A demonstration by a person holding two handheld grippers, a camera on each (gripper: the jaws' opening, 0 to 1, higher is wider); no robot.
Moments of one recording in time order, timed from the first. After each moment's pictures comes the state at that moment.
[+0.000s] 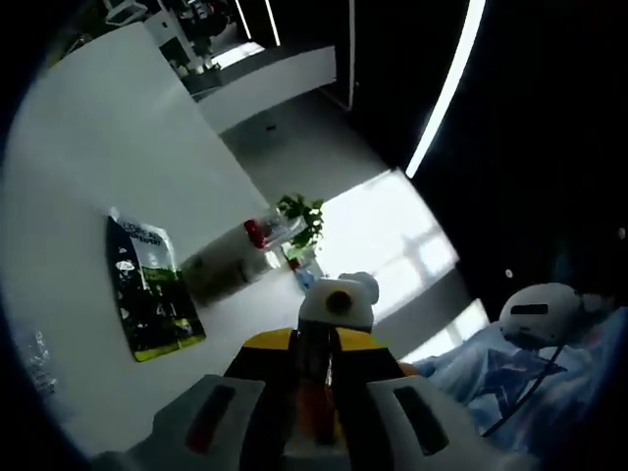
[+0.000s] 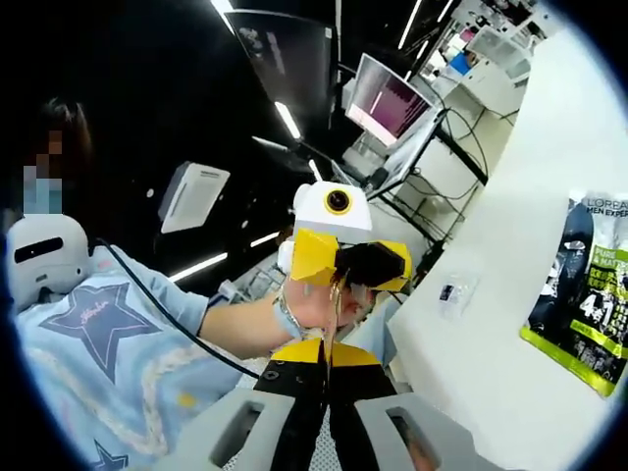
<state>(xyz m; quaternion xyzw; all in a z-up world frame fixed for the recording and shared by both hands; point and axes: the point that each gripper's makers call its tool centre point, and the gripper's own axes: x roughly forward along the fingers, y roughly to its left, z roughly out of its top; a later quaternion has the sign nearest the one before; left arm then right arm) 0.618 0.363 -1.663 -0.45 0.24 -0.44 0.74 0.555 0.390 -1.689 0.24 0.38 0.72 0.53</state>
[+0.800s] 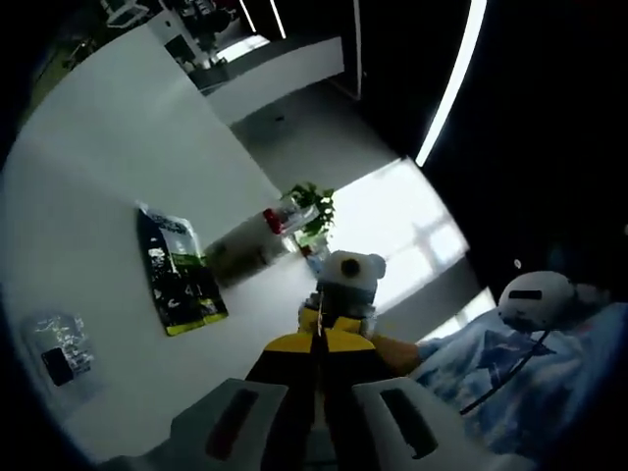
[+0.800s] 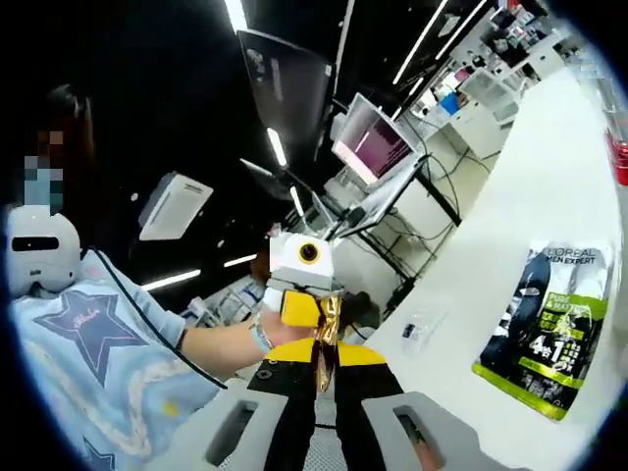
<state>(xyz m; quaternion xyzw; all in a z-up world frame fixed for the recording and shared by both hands) 0.599 0.392 -1.680 -0.43 0.28 -0.44 0.74 0.597 0.378 -1.681 0.25 0.33 0.68 0.60</state>
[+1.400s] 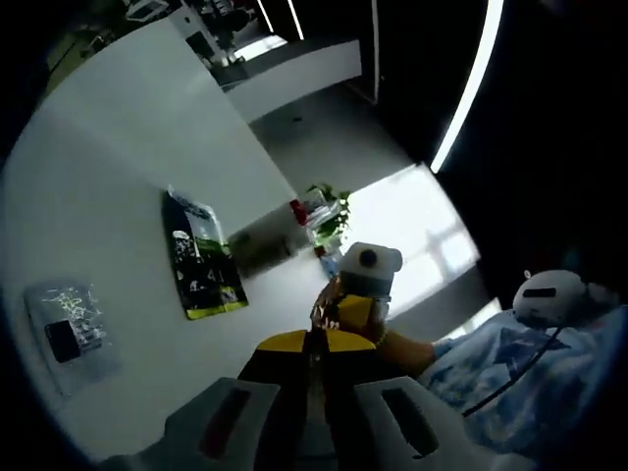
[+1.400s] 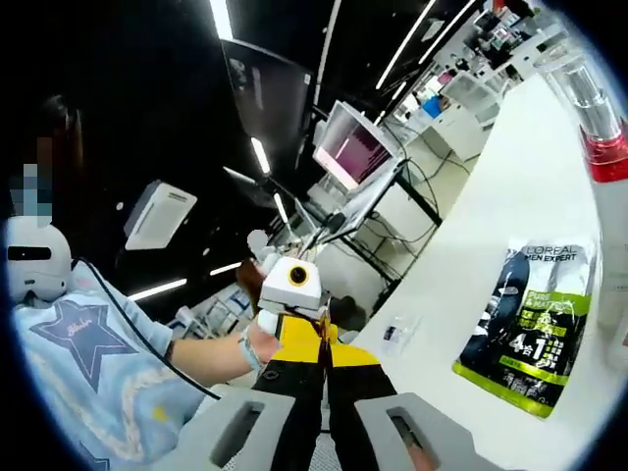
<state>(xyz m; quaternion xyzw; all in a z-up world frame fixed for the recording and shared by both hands) 0.602 0.400 -1.710 -0.44 0.29 -0.40 0.75 0.609 0.381 -1.696 0.24 0.34 0.65 0.64</state>
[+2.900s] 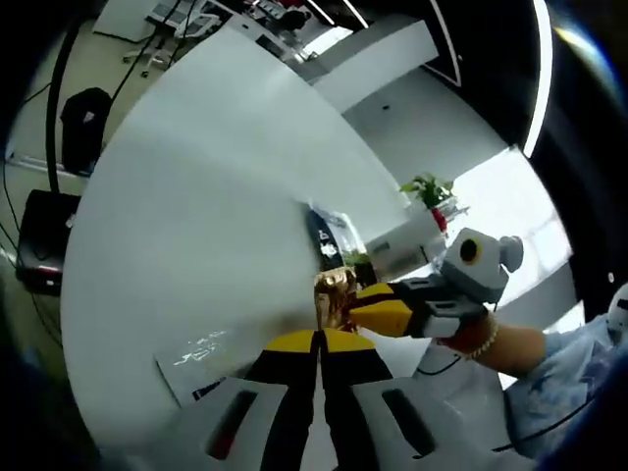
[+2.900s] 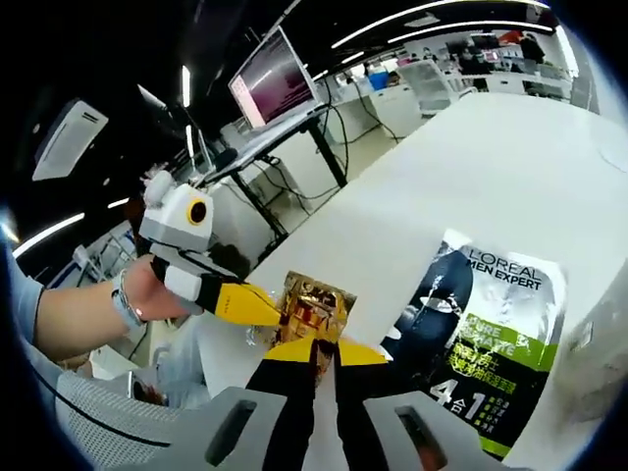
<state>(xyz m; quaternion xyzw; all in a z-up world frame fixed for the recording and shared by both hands) 0.646 0.454 -1.794 -0.34 0.41 -0.24 0.81 0.666 0.419 -1.800 0.01 0.40 0.53 0.75</state>
